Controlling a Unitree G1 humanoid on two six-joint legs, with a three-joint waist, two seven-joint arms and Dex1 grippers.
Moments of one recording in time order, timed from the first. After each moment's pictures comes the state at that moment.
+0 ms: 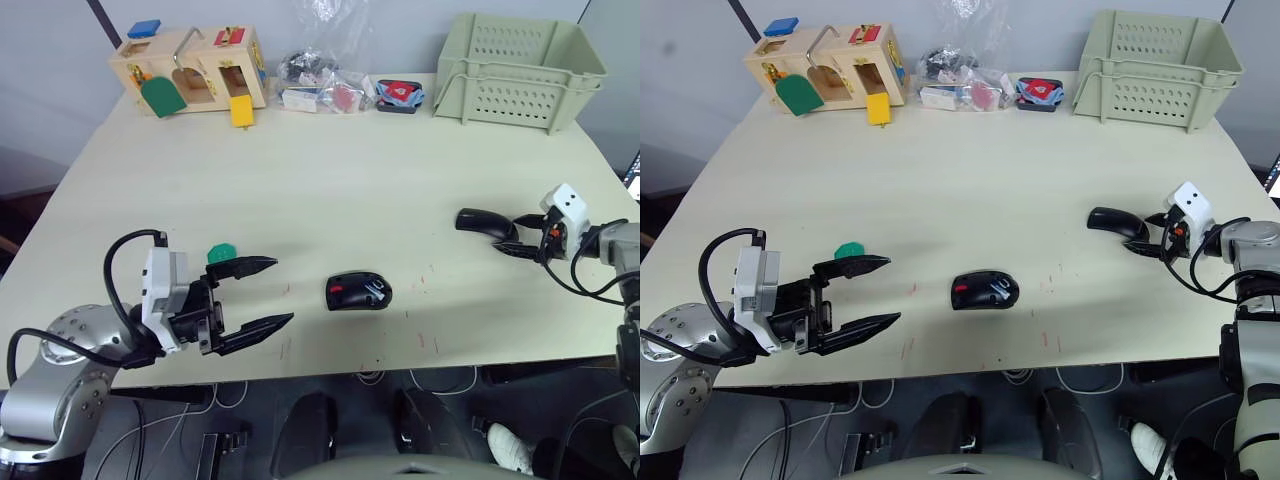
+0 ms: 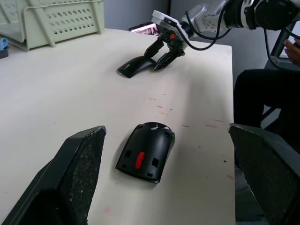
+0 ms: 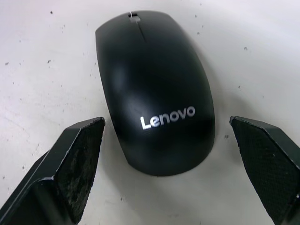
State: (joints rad) left arm 0.16 0.80 0.34 -0.49 -0.75 0.34 -1.15; right arm -0.84 -0.75 -0.03 1.17 0.02 -0.07 1.22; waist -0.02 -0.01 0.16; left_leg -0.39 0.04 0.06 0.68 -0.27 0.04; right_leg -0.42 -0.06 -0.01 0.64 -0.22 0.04
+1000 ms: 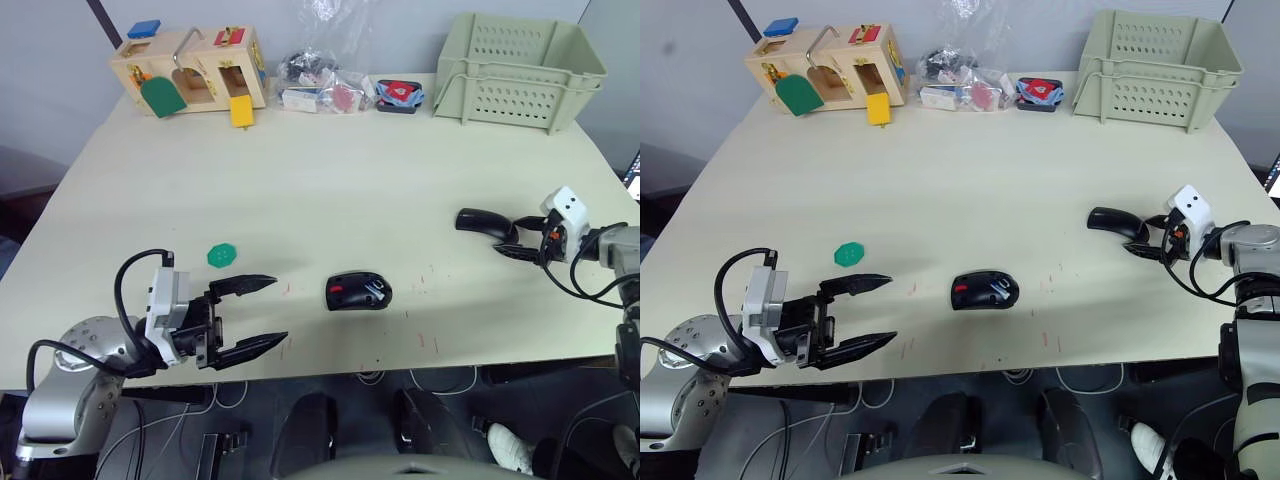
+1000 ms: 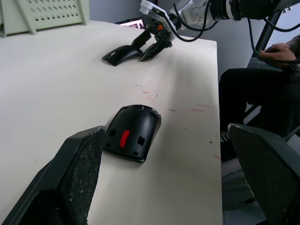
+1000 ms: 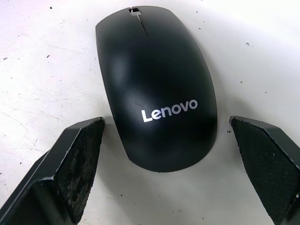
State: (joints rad) left arm 0.18 0.74 0.28 -0.34 -0.67 0.21 -1.29; right arm -0.84 -0.75 -0.04 1.22 0.03 -0.12 1.21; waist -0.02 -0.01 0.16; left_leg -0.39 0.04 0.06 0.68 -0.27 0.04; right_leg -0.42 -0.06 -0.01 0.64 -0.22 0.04
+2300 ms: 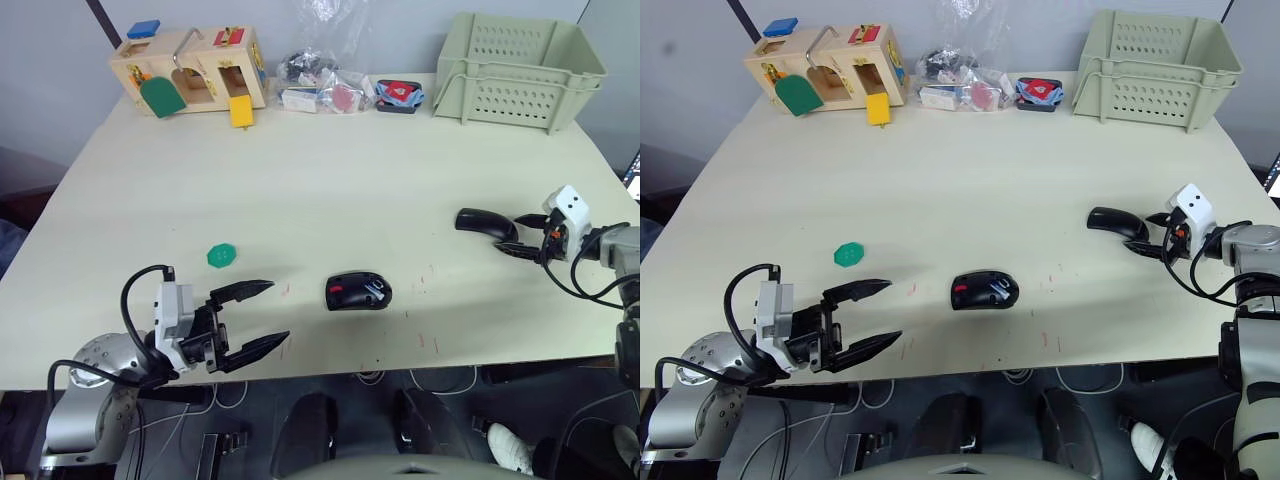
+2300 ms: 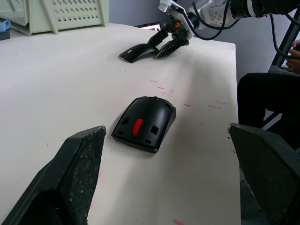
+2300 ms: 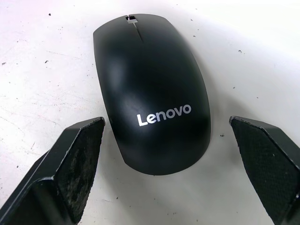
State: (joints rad) left arm 0.21 0.66 0.26 -0.26 -0.63 0.09 -1.26; right arm -0.85 -0.75 -0.05 1.23 0.03 -0.16 1.21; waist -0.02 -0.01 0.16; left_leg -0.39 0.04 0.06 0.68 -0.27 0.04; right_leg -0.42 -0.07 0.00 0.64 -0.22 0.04
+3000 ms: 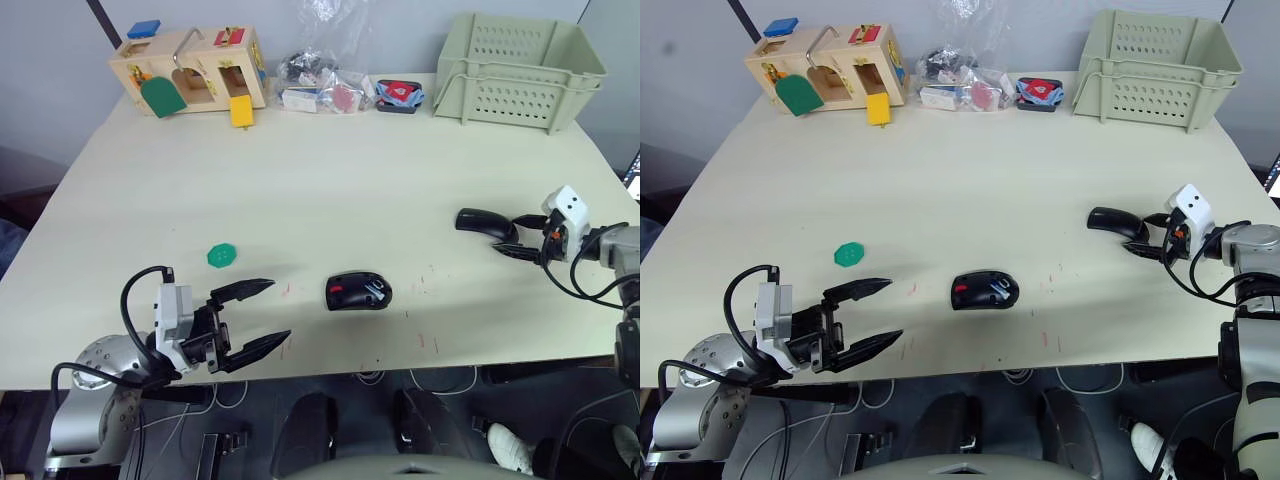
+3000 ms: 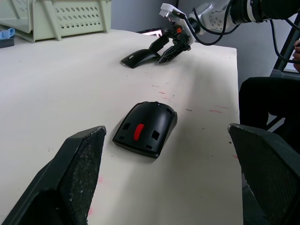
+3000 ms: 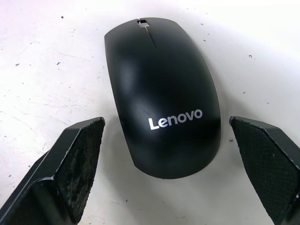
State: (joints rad) left arm 0.21 0.64 0.26 -0.26 -0.63 0.07 -1.26; right arm -0.85 -0.75 -0.05 1.23 0.04 -0.17 1.26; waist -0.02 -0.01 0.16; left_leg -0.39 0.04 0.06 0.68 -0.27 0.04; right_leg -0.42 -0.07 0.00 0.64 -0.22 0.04
